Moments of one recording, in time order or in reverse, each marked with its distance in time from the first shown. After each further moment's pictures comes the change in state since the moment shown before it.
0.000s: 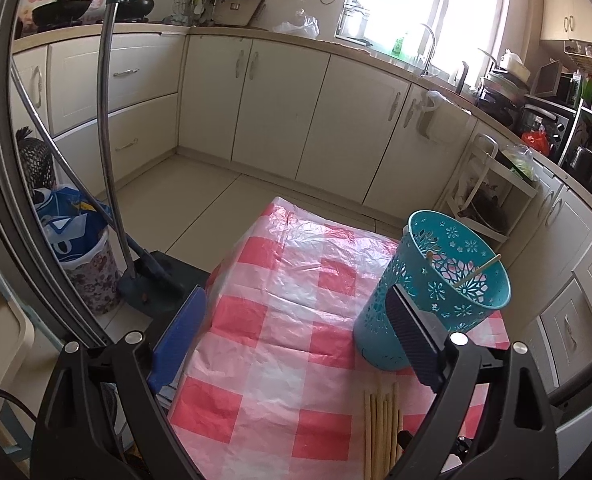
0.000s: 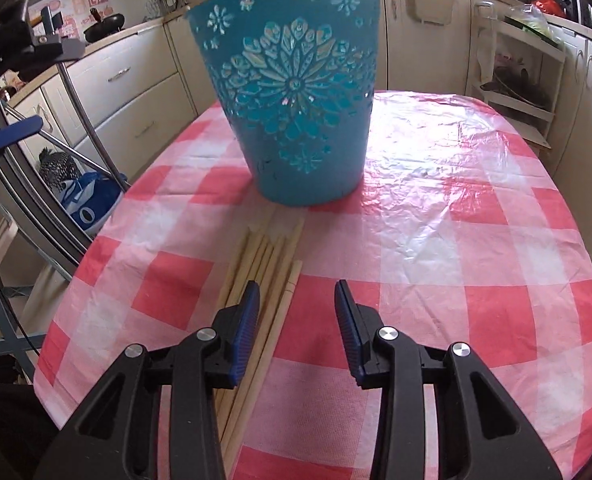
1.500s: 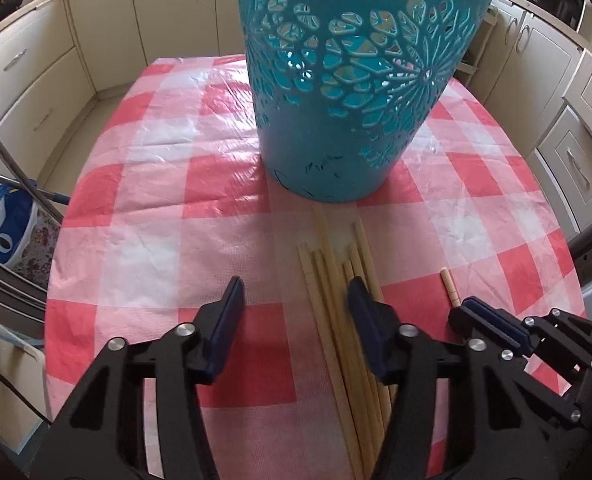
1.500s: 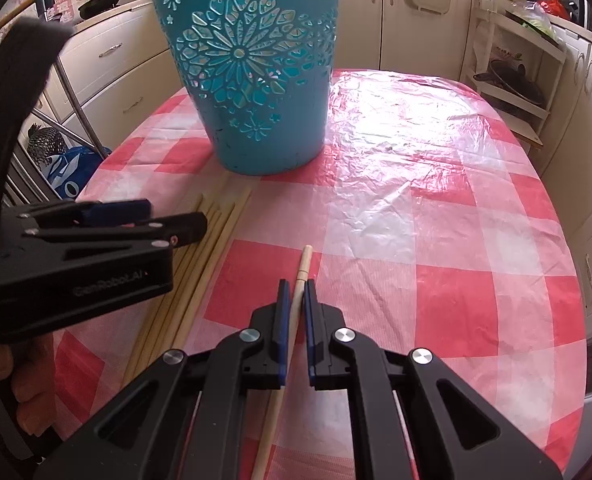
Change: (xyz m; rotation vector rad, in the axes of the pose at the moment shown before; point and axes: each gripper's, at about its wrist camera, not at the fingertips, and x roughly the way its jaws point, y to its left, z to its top) left arm 0.093 -0.078 -0.113 0.340 0.412 -0.079; right arm 0.001 -0.032 -0.006 -0.041 0.063 -0.037
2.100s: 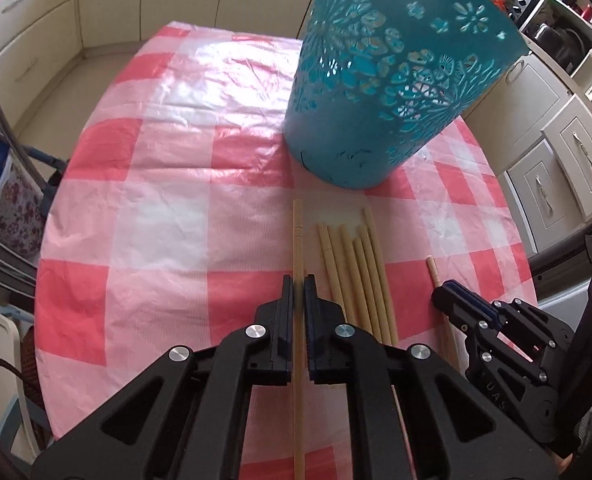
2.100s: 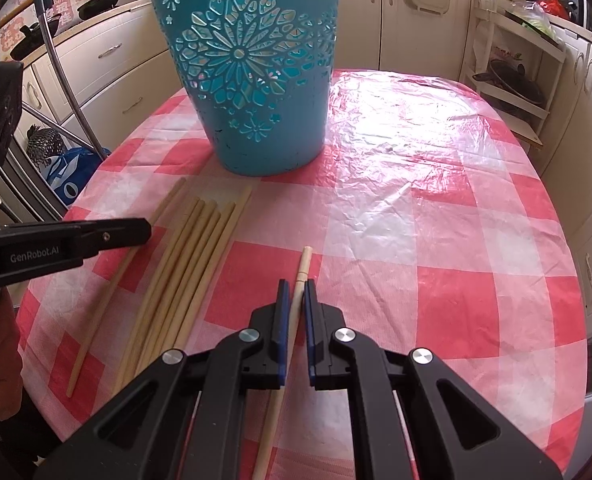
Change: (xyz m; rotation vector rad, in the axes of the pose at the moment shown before) left arm -0.010 0.049 -0.011 -0.137 0.077 -0.196; right arm 0.001 0.002 0.000 0.001 -0.003 -0.004
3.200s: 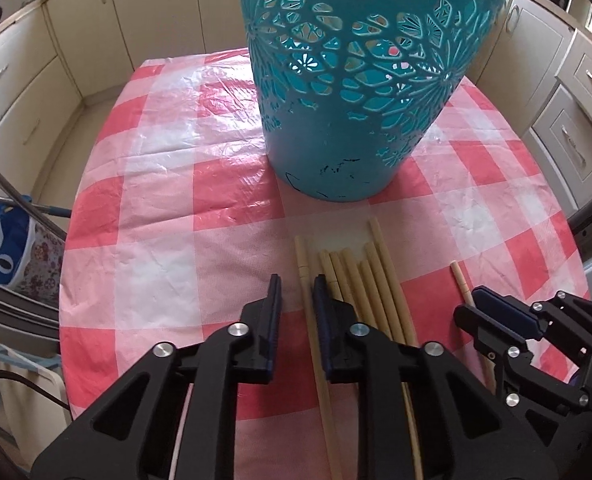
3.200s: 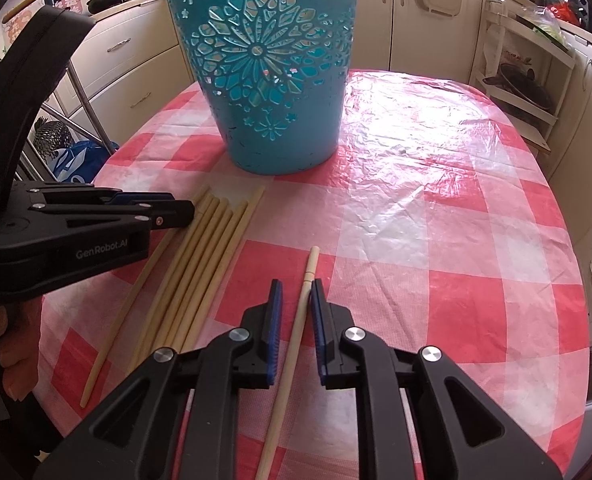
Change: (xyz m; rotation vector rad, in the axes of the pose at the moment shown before) left arm 0.025 -0.044 0.020 0.205 -0.004 0.190; right arm 0.001 0.006 0.002 -0.028 0.009 0.021
